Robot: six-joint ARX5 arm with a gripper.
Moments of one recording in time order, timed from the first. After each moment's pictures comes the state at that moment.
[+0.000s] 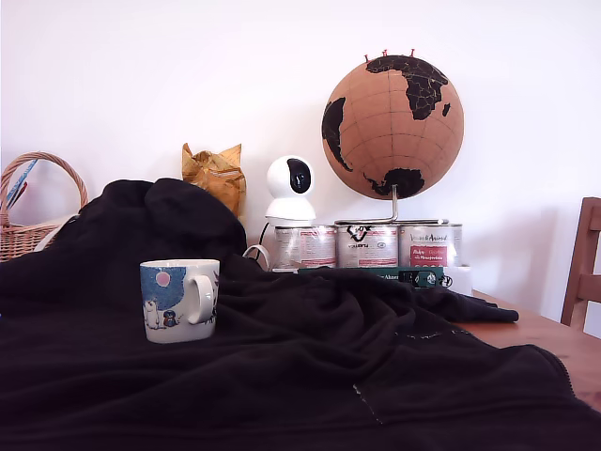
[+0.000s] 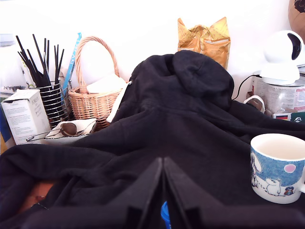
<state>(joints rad) 0.00 0.00 0.02 -0.01 0.00 0.01</state>
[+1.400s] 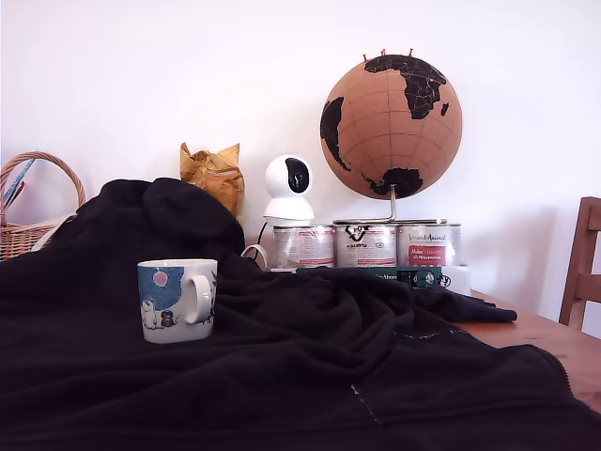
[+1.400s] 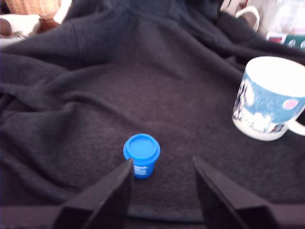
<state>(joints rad) 0.02 0.88 0.12 0.39 0.12 -0.08</state>
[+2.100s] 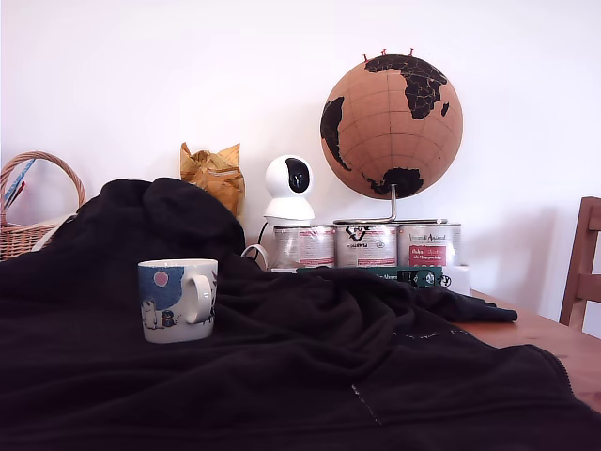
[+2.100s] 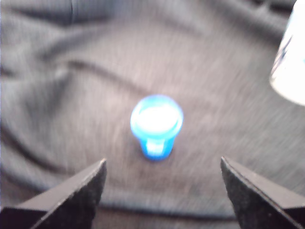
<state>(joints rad) 0.02 1.49 0.13 0.87 0.08 -0.01</state>
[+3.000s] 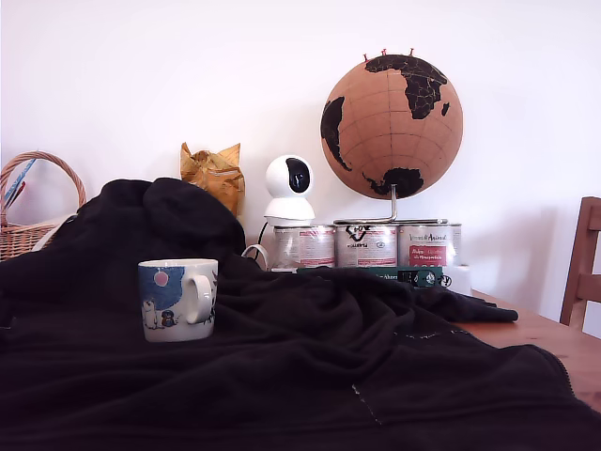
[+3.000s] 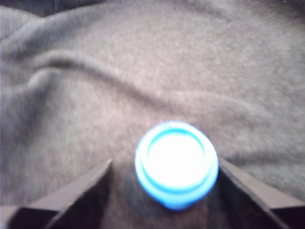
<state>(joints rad) 0.03 1.77 0.34 0.91 0.08 0.07</state>
